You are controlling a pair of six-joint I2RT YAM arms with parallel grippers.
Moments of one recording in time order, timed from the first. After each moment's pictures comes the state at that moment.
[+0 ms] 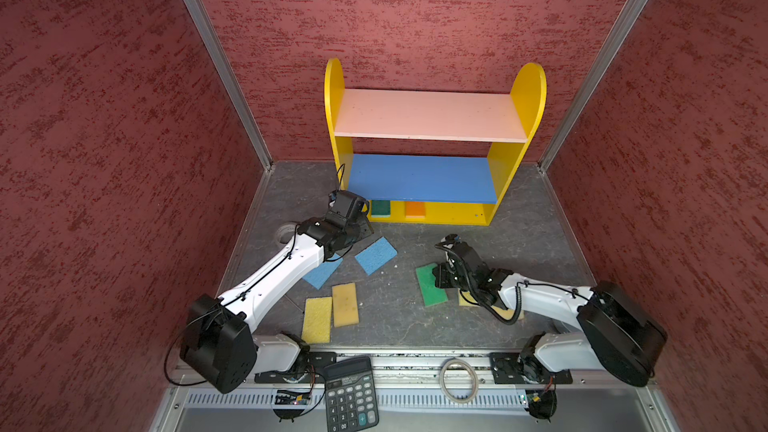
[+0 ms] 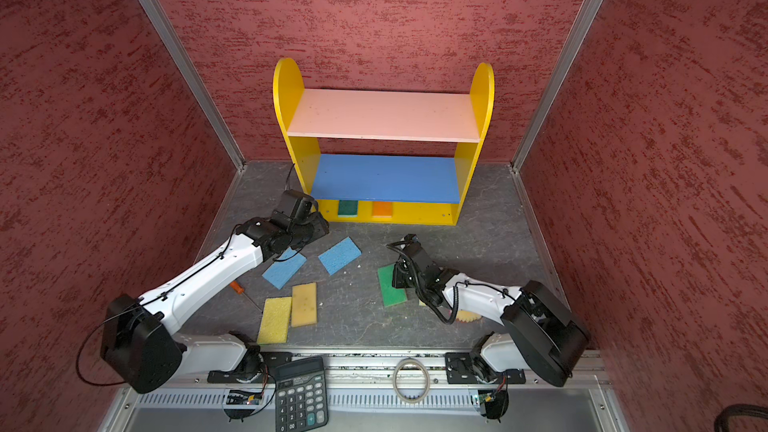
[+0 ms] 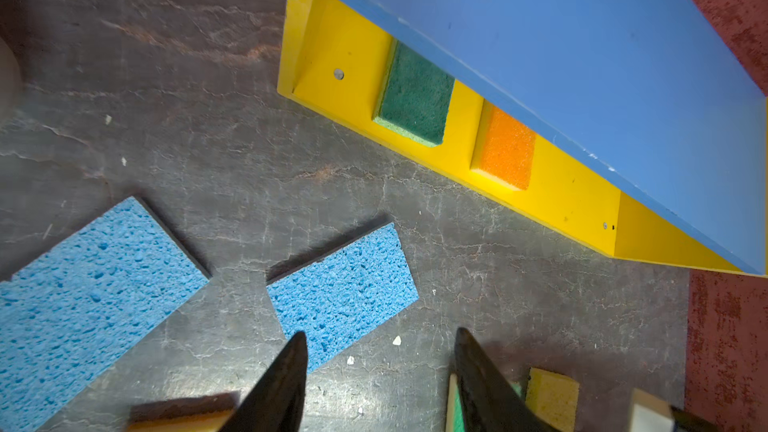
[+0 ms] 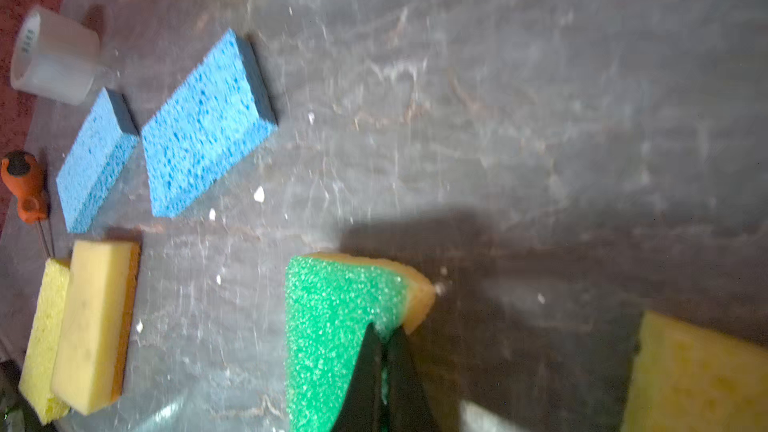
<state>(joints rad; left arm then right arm) -0.50 1.33 1.04 -0.62 -0.11 -0.88 0.71 1.38 0.56 0.04 -0.01 0.65</state>
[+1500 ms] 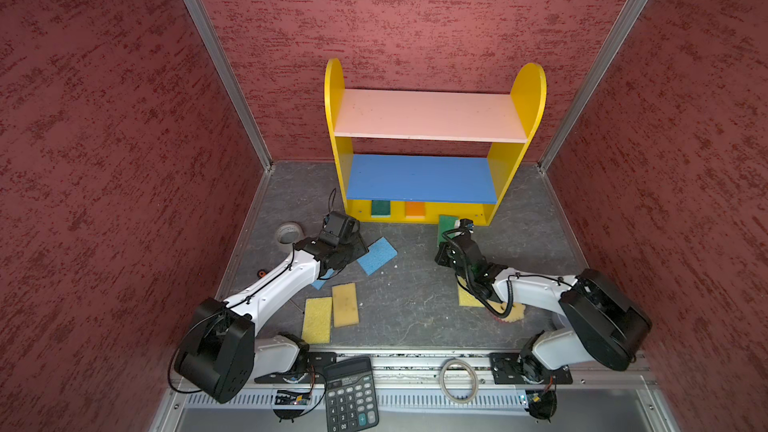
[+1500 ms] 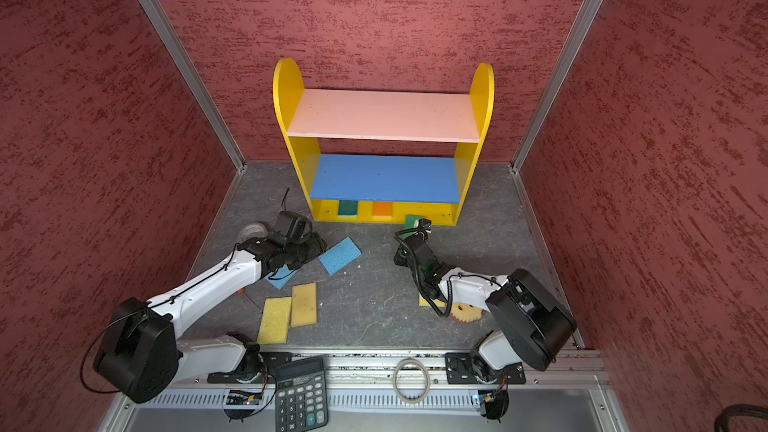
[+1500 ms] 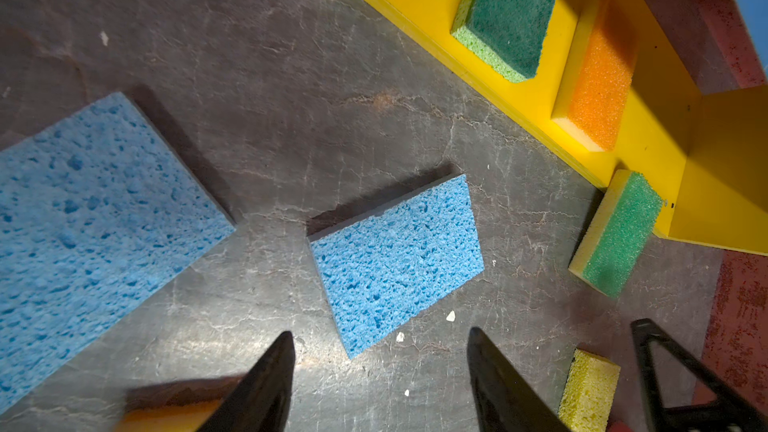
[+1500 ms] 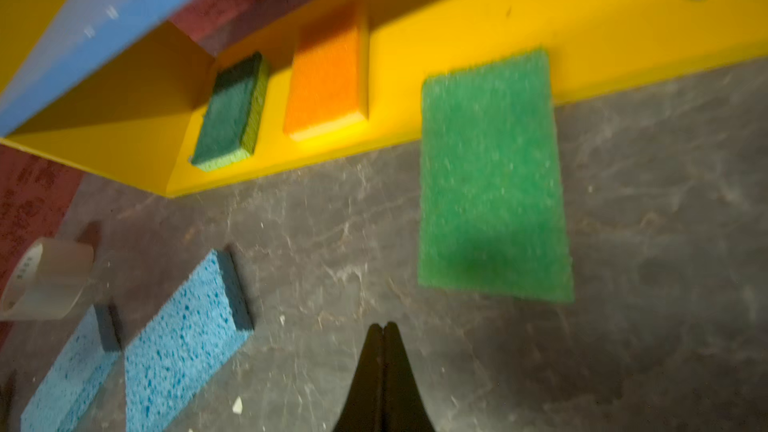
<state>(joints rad) -0.44 1.27 0.79 -0.49 0.00 -0.91 0.67 1.48 0.52 0.32 0.24 0.82</state>
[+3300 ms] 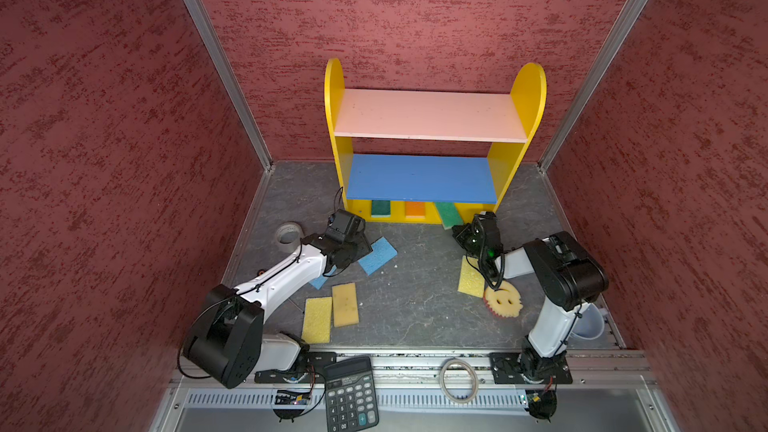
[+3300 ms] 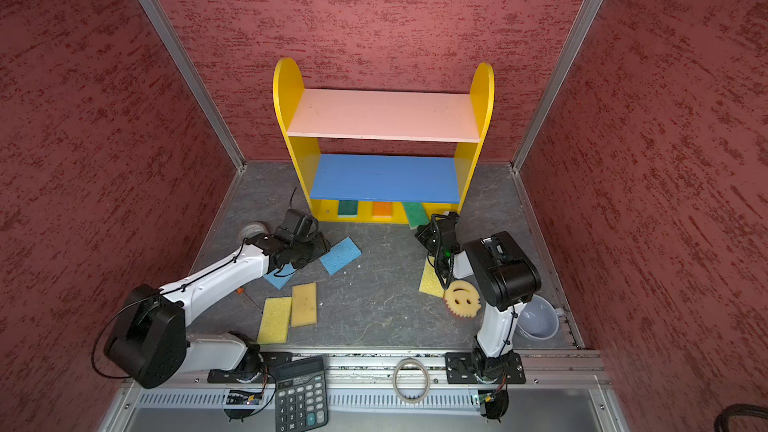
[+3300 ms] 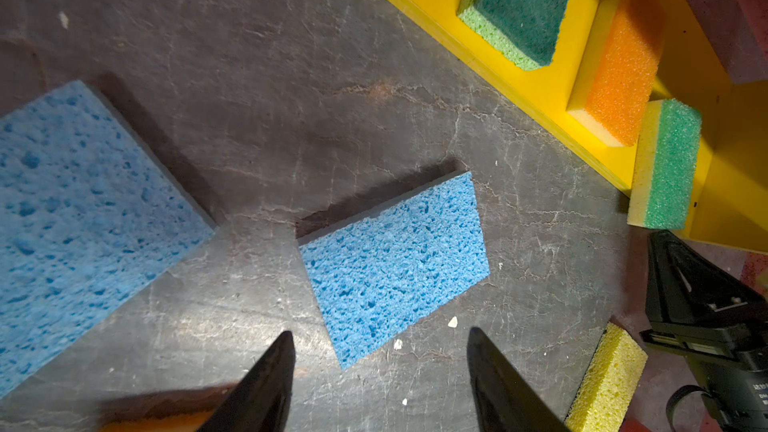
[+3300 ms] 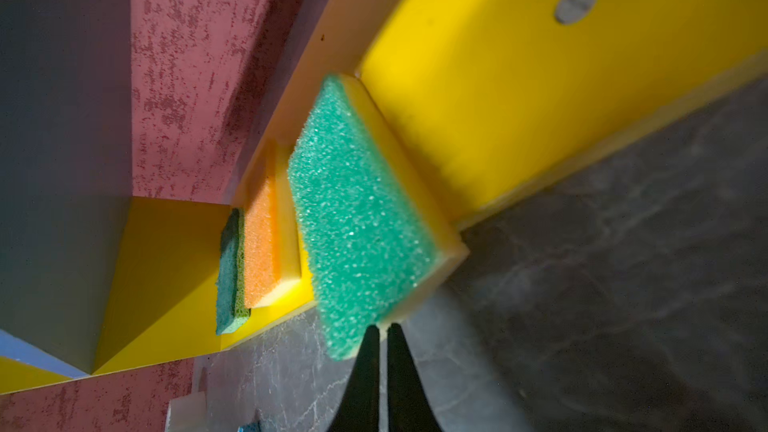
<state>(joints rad) -0.46 1.35 0.83 -0.49 -0.01 -0.93 0.30 1.83 0.59 0.77 -0.11 1.08</state>
